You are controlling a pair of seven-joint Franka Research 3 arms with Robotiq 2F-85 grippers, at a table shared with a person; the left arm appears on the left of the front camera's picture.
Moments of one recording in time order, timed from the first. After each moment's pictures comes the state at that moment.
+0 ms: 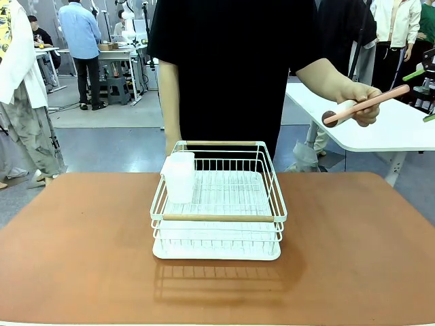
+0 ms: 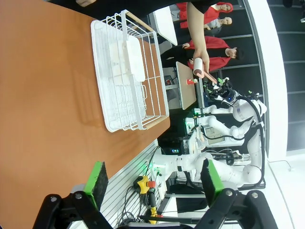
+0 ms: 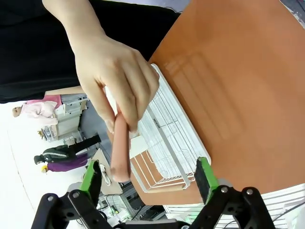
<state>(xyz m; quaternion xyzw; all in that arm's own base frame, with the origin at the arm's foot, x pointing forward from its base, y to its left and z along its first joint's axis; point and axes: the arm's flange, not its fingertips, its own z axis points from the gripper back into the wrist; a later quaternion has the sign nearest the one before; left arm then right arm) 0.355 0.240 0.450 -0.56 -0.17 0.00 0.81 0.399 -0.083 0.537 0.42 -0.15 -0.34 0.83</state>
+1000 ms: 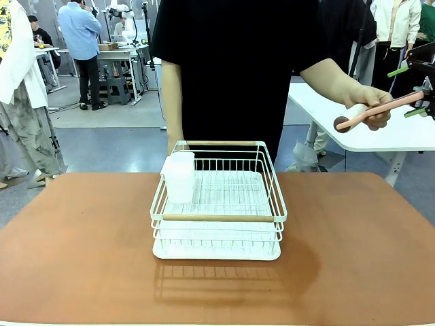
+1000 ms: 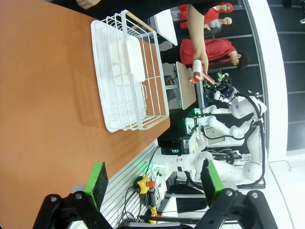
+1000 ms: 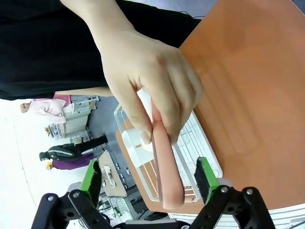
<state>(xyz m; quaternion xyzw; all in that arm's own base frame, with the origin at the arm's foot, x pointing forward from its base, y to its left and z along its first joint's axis) 0.355 0.240 0.450 -0.56 -0.17 0.00 0.81 0.424 -0.070 0.530 0.44 -0.17 -0.33 0.82</state>
